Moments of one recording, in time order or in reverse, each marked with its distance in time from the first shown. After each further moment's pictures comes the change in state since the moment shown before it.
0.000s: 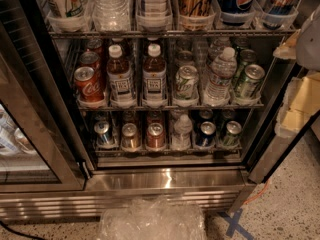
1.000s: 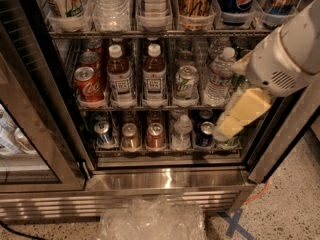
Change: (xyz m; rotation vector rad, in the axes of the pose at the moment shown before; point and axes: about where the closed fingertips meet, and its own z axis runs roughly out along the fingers) arm -0.076 0.017 0.049 -0.044 -0.271 0.117
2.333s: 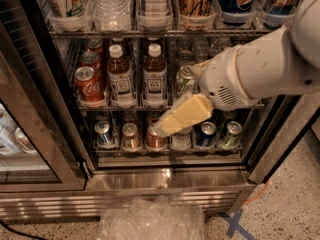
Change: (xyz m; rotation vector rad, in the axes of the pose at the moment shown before) arm -0.080 0.027 0.042 0.022 -0.322 0.115
